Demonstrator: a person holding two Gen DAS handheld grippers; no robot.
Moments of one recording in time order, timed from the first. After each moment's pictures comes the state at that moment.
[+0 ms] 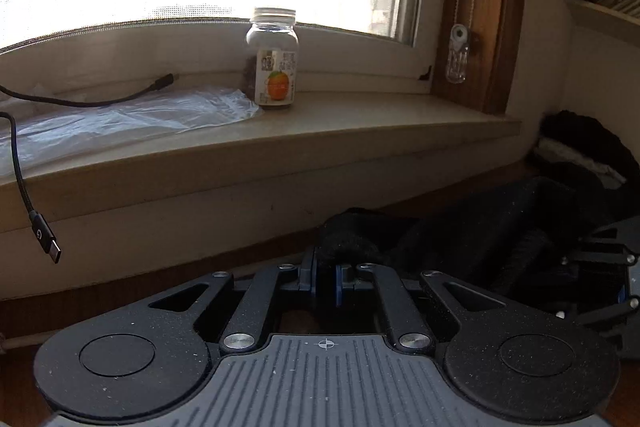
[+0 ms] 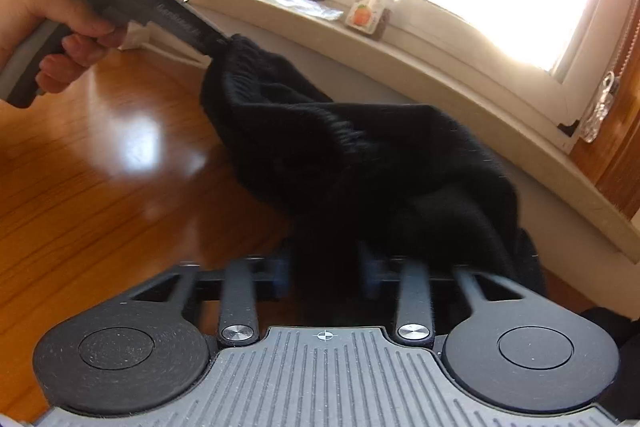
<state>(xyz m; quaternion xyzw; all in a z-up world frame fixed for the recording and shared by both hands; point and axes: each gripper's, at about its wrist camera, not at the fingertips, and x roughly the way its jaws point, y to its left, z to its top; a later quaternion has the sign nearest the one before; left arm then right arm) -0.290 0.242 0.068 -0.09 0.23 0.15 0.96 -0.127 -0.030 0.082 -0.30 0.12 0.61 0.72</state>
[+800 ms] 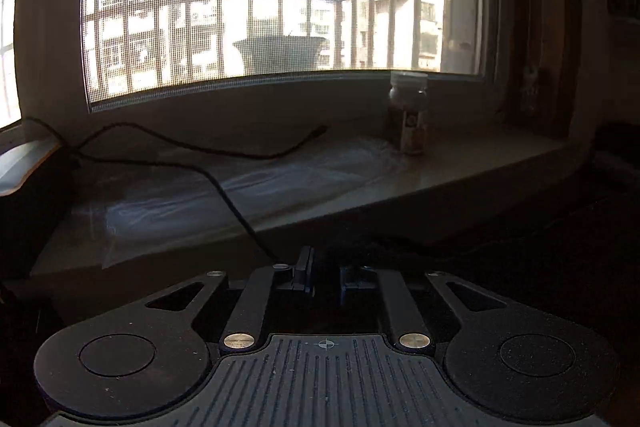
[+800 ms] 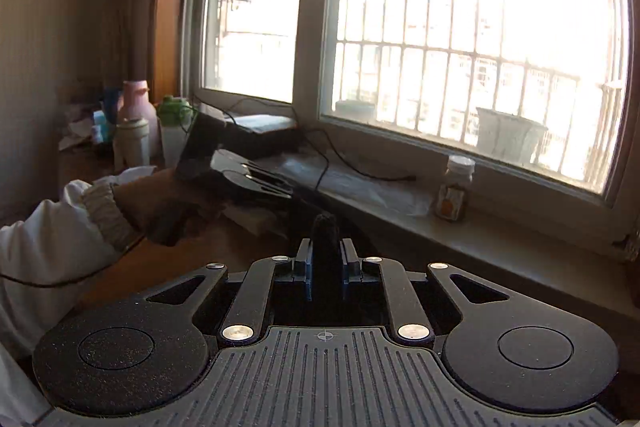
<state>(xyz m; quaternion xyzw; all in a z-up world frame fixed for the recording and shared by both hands) -0.374 0.309 0.109 -0.06 0.24 0.24 0.94 -0.171 -0.066 0.231 -0.16 0.11 0.74 0.64</state>
